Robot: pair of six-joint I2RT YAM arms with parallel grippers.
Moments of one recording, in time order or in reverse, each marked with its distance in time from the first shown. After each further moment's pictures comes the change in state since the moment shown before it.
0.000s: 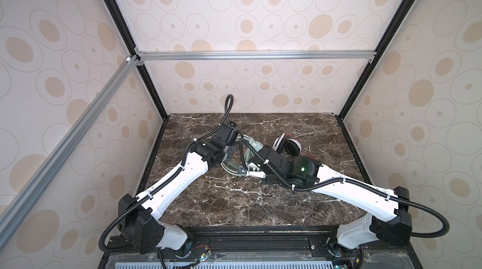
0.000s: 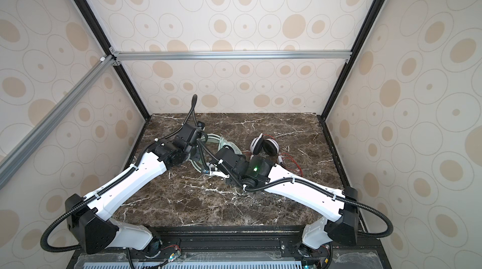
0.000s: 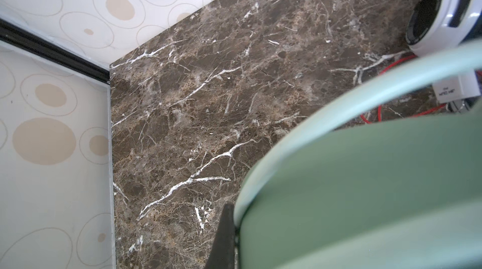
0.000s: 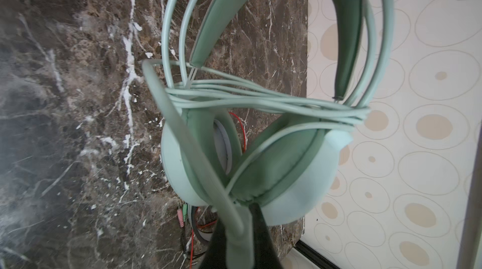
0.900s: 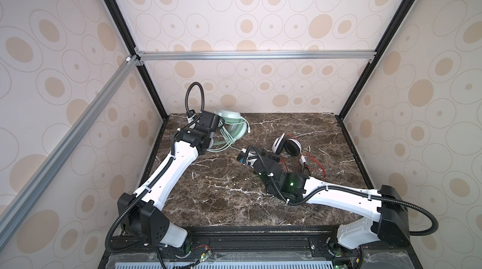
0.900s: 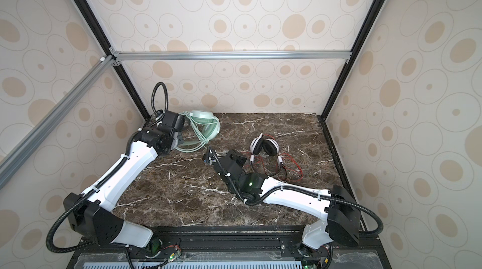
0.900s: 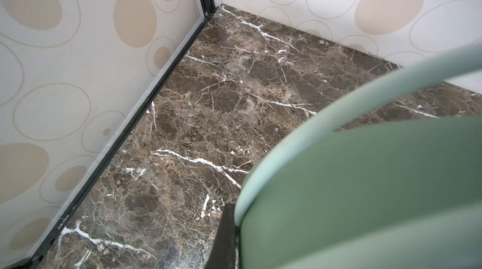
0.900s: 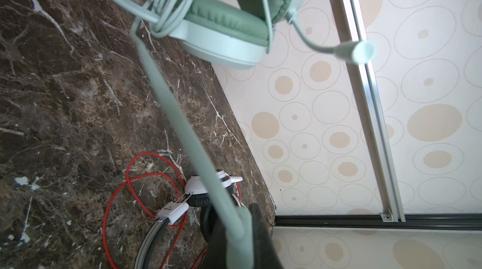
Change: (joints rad) left arm 0.243 0.077 0.165 -0.140 -0.179 -0.578; right arm 0.001 -0.014 -0.388 0.838 0.451 -0.069
